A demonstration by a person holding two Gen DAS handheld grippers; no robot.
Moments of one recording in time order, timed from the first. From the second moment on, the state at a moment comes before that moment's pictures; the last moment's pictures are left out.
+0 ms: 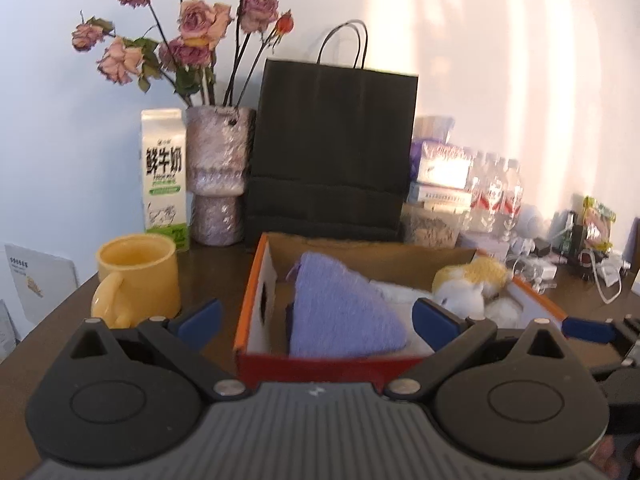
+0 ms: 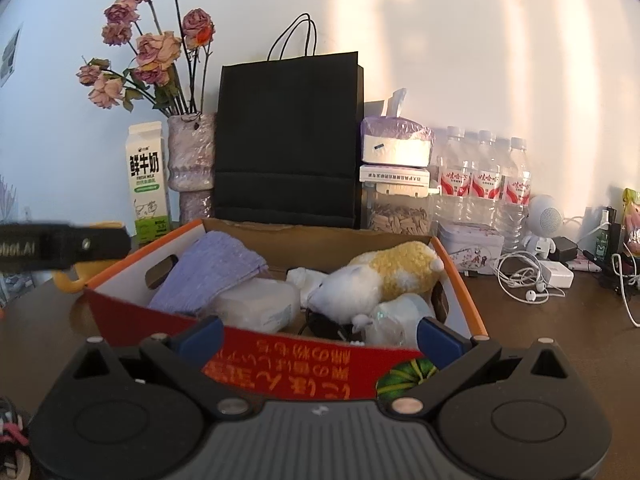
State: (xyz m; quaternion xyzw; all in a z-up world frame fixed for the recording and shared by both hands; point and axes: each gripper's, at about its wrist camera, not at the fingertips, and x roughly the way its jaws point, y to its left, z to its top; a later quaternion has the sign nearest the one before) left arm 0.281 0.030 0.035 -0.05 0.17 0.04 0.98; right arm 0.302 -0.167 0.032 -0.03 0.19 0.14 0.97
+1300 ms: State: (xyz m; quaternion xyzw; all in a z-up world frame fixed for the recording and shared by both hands) left arm 0.238 0.095 0.009 -0.11 0.24 0.05 0.96; right arm 0.321 -0.077 -0.013 -0.04 0.34 0.16 0.93
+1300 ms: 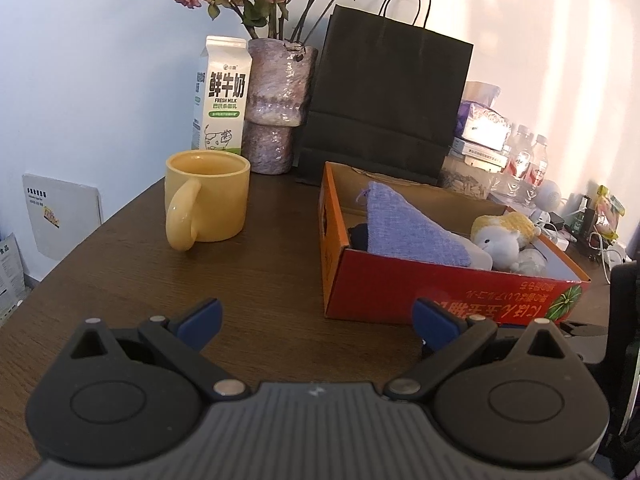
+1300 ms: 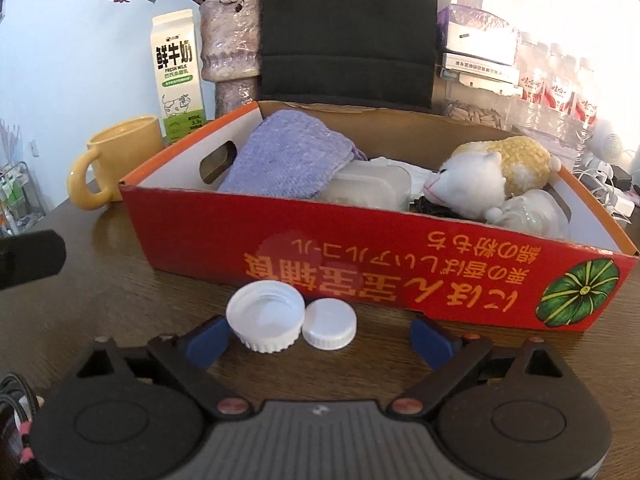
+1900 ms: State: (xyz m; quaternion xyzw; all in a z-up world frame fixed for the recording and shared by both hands) left arm 0.239 0.094 0.006 -0.10 0.25 0.05 0.96; right arm 0.313 -0.068 -0.008 -0.05 0.31 0.19 0.93
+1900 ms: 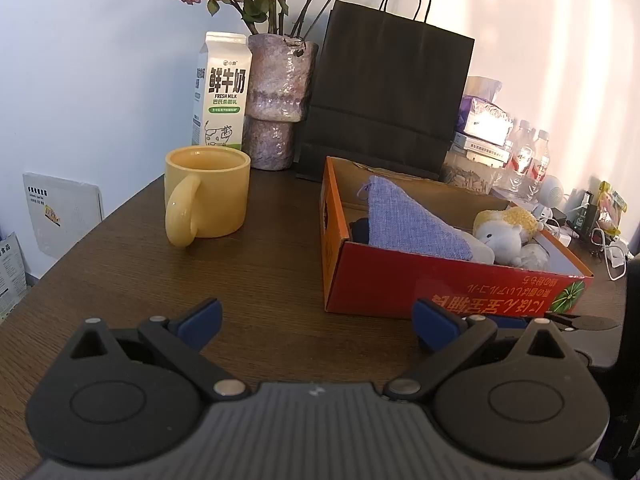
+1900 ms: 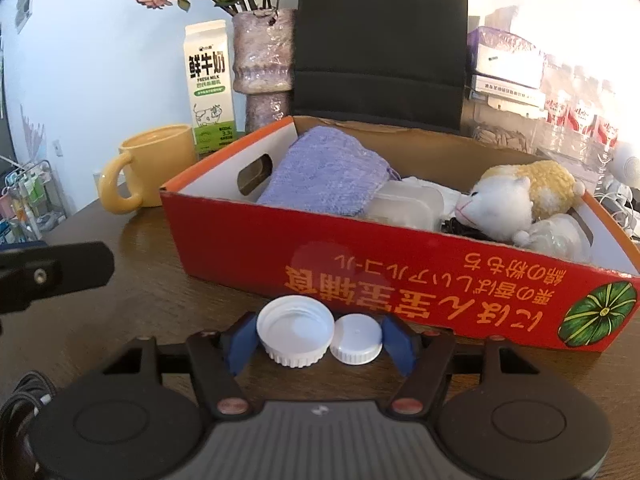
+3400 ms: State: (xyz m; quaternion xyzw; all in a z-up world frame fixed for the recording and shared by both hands) left arm 0.234 0.091 -0.001 -0.10 0.26 0.06 0.96; right arm 0.306 -0.108 -0.005 -0.03 0.32 0.18 0.93
